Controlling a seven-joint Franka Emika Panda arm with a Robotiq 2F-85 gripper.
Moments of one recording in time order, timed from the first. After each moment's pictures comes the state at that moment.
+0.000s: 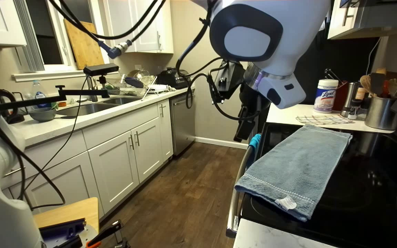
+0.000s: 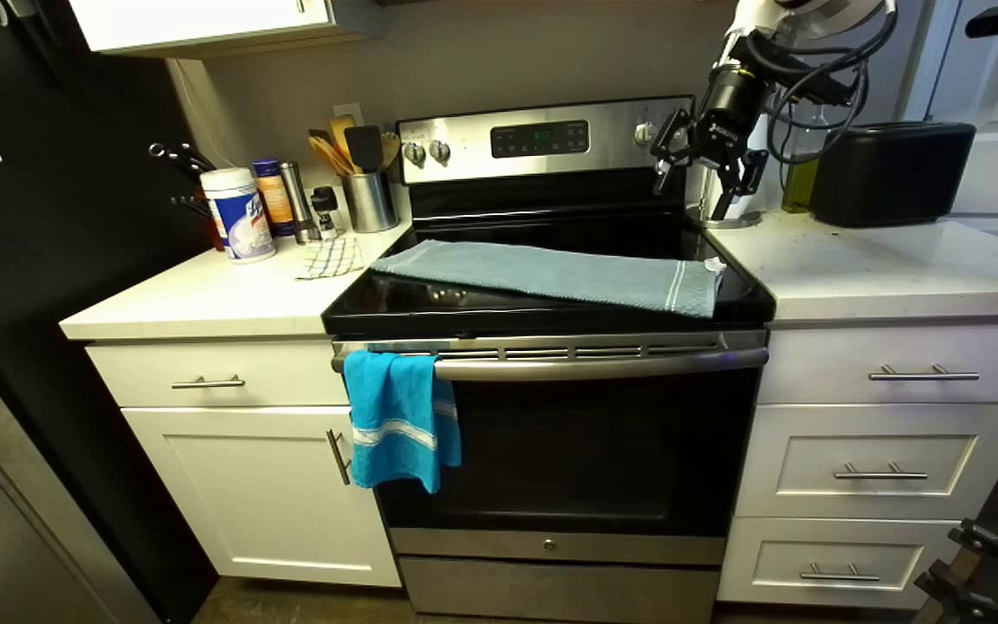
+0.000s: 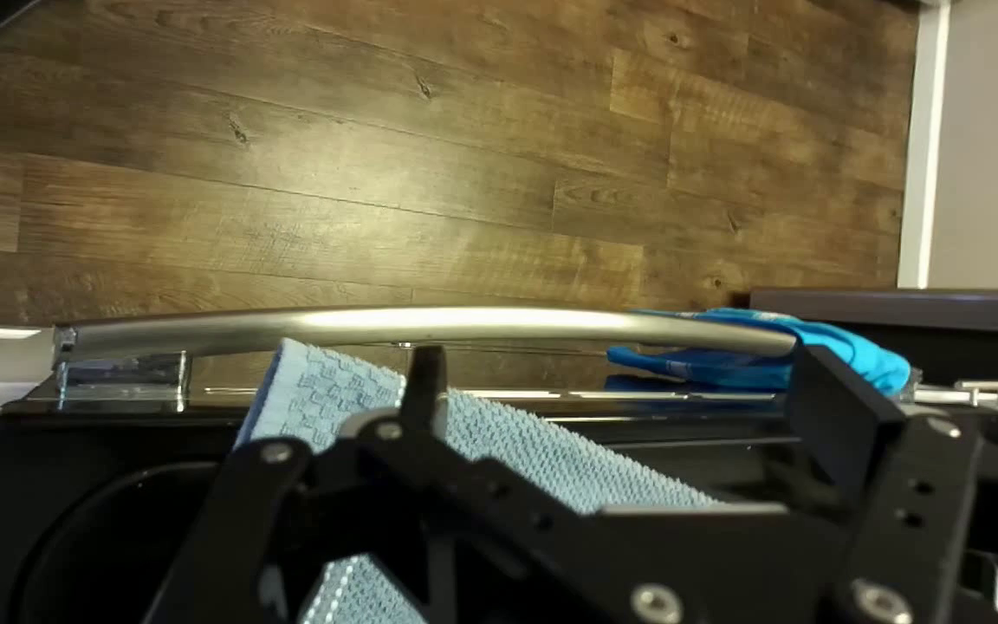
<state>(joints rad) -0.09 0.04 -0.20 -2.01 0.61 1.92 0.21</state>
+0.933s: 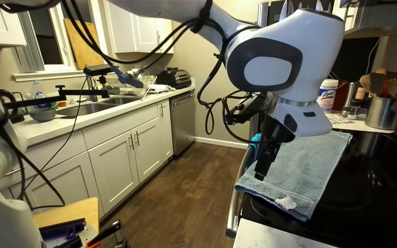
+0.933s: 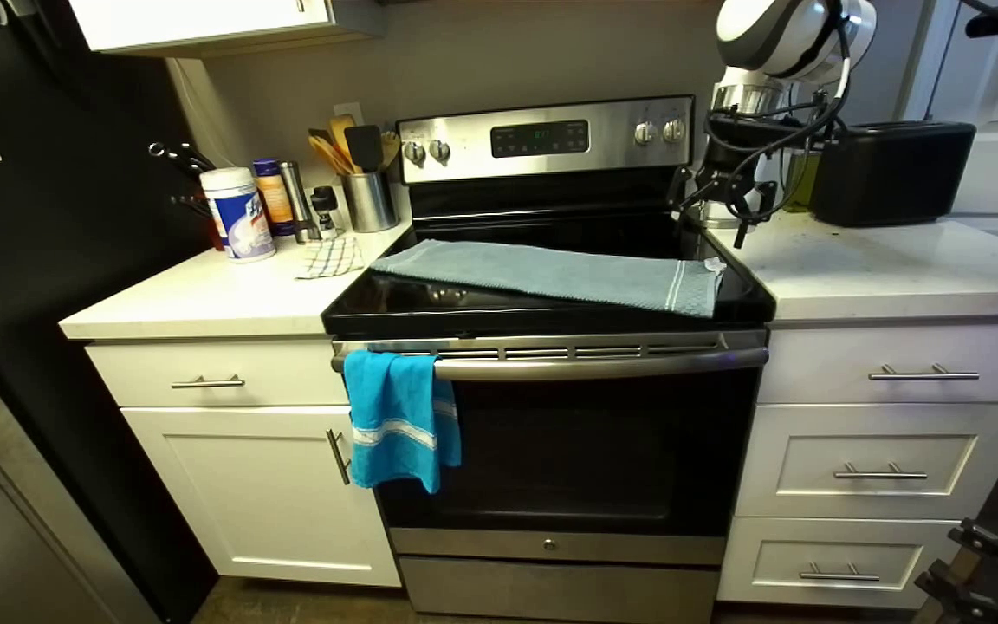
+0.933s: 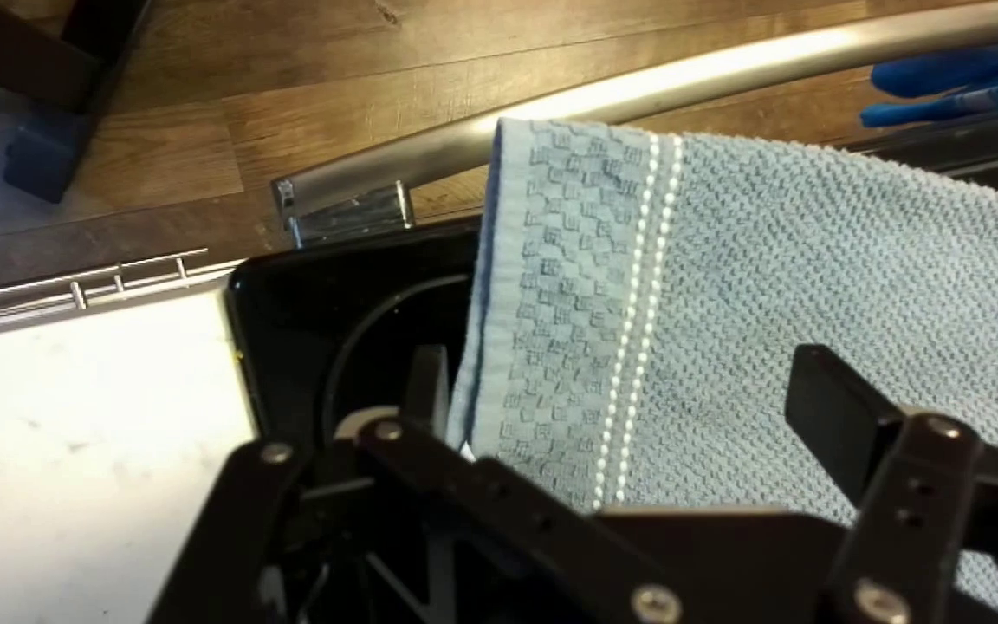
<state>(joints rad) -0.13 0.17 -0.21 -2.00 0.37 2.10 0.54</state>
